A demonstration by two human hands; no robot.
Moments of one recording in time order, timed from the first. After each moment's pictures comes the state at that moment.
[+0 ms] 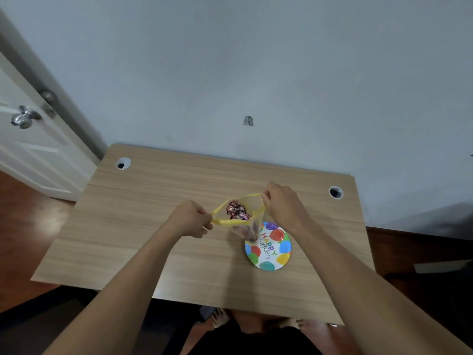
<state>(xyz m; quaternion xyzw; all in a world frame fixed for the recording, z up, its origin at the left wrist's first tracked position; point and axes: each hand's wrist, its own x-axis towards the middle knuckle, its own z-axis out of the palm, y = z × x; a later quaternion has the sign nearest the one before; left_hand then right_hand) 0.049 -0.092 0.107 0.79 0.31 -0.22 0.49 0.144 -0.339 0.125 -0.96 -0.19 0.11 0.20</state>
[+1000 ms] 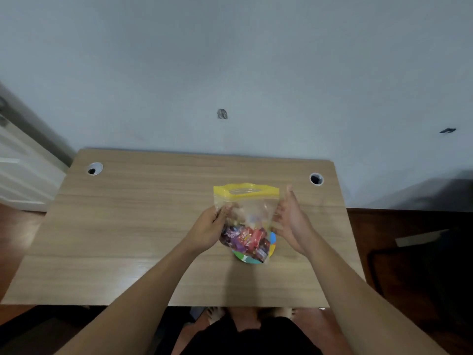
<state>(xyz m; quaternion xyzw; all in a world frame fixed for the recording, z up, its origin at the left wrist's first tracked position) 0.063 -0.181 0.052 0.76 0.08 -0.13 0.63 0.123 -0.420 0.077 -0.61 0.17 0.32 0.71</state>
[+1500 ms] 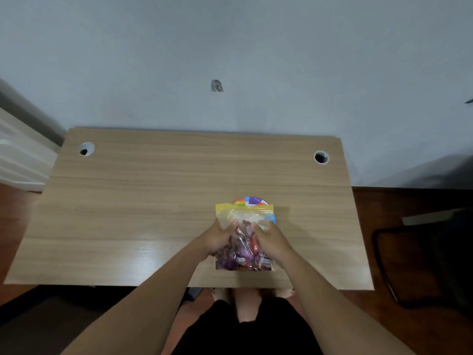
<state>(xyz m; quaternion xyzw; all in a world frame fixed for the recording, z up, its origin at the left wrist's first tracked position) 0.034 -0.221 -0.013 0.72 0.20 -0.31 0.59 0.059 -0.410 -0.011 -0.82 0.09 0.32 0.47</state>
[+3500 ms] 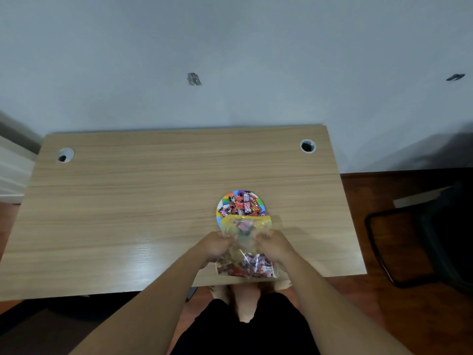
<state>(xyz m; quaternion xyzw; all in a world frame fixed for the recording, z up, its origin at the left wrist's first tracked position) 0.020 -0.250 -0.046 0.69 0.29 -0.40 0.53 0.039 -0.456 -0.052 -0.77 0.23 0.38 0.46</state>
